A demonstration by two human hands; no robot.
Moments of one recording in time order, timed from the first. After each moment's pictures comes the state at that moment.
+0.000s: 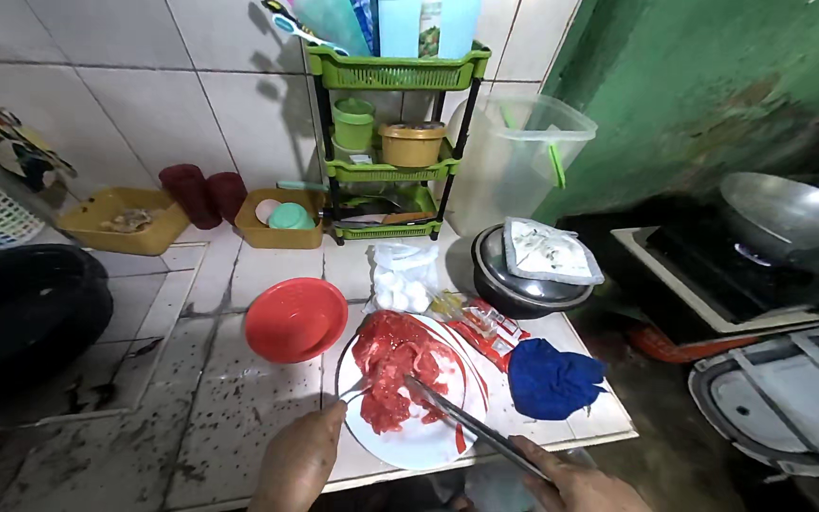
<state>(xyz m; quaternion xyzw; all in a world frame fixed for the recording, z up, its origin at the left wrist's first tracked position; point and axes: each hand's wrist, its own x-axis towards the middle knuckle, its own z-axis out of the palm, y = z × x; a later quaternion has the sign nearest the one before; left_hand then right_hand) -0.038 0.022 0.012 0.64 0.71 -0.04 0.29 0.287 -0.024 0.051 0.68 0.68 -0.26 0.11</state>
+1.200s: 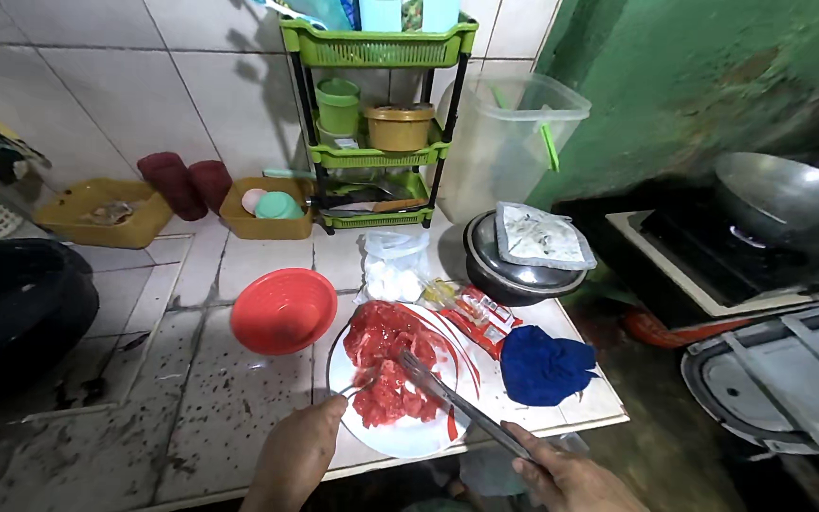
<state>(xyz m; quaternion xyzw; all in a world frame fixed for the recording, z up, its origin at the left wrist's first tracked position) -0.028 0.025 0.009 0.64 0.70 -0.07 0.31 0.297 -0.026 0.045 0.68 0.65 -0.33 0.07</state>
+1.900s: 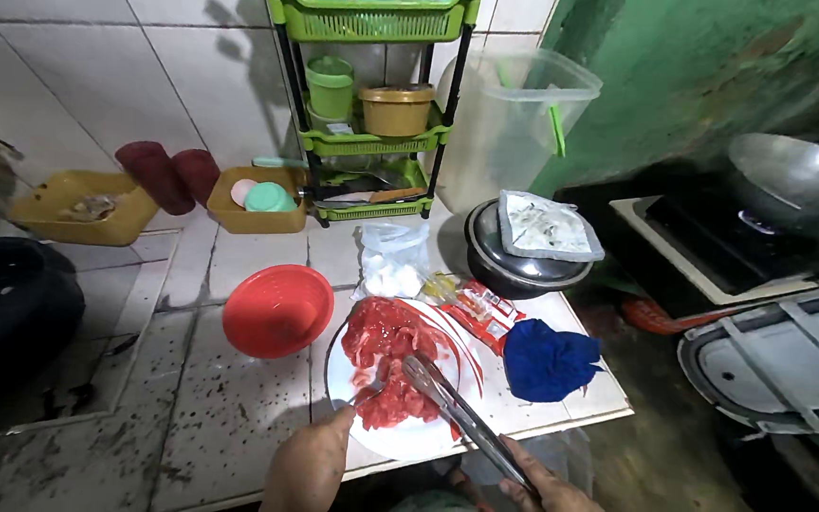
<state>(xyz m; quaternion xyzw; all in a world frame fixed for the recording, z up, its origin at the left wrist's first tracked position) -0.017 0.008 -0.007 0.67 0.70 -0.02 0.25 0.281 -0.054 0.004 0.72 0.60 -0.35 0.02</state>
